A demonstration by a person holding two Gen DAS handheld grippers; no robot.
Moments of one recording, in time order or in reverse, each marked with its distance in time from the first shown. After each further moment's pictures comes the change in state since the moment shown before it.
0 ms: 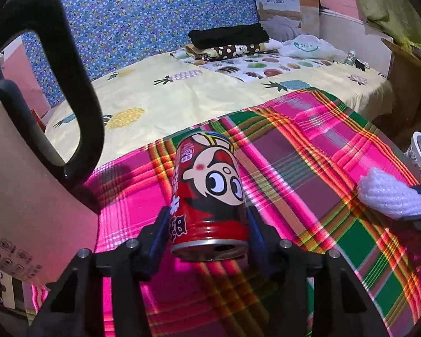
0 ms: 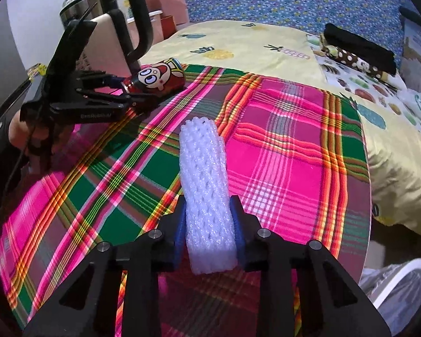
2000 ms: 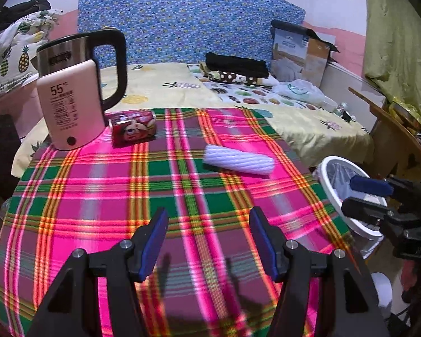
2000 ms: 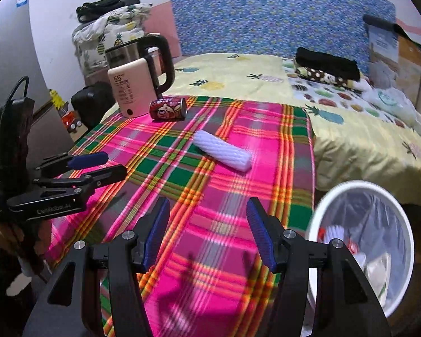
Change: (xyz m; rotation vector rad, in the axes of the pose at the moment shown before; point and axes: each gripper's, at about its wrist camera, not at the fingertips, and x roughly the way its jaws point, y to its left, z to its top) left arm -0.170 -0.109 -0.090 -0.320 -0.099 -0.027; right arm -0.106 0.039 -0.054 0.037 -0.161 -0.062
